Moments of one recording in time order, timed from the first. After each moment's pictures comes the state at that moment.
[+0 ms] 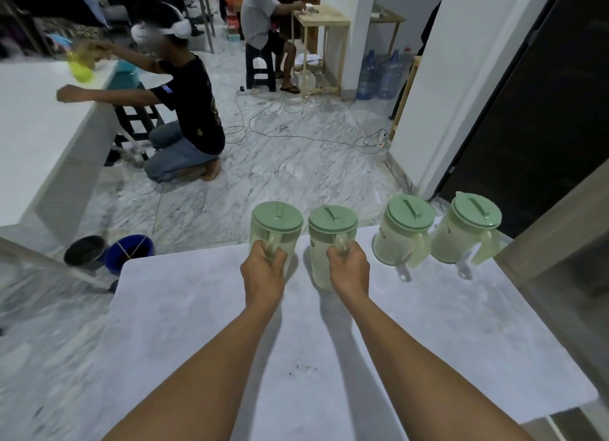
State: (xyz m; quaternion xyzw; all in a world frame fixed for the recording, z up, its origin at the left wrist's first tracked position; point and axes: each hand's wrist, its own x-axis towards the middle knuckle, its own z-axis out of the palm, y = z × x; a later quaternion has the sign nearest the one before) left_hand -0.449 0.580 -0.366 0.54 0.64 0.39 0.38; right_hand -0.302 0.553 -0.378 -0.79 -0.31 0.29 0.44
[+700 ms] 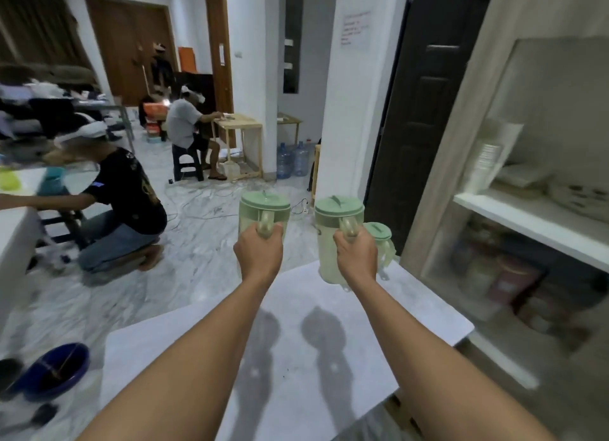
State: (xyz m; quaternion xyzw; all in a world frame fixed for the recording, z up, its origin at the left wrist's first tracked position) left_hand -0.496 0.485 -0.174 0.61 0.50 0.48 0.39; right_hand -0.358 0.407 -0.189 -0.76 -0.28 0.06 0.58
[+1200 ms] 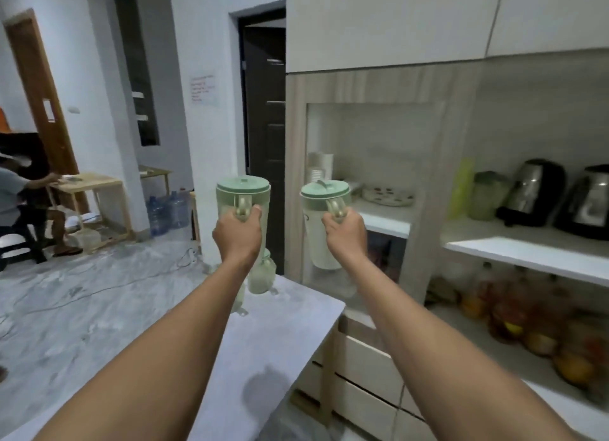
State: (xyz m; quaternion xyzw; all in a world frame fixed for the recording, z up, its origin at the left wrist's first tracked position) left_hand -0.437 0.320 -0.064 0.68 0.29 0.47 0.48; right_hand -0.344 0.174 -0.070 -0.77 -0.17 -0.12 0.61
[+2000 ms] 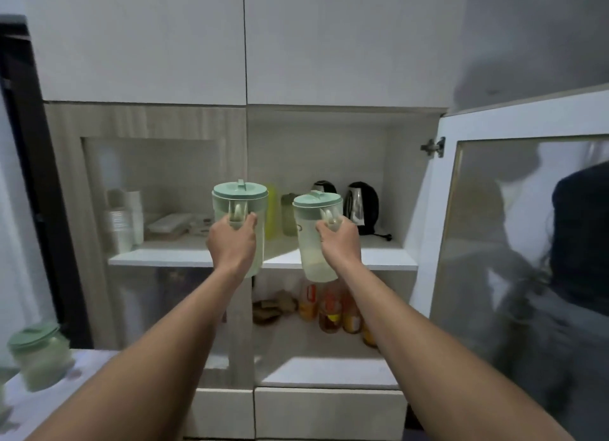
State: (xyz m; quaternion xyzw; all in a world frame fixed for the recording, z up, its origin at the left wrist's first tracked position) left_hand -0.323 -0.022 -0.006 0.72 0.05 0.35 0.59; right_hand -0.298 -0.199 -0.018 -0.75 0.01 -0.27 0.61
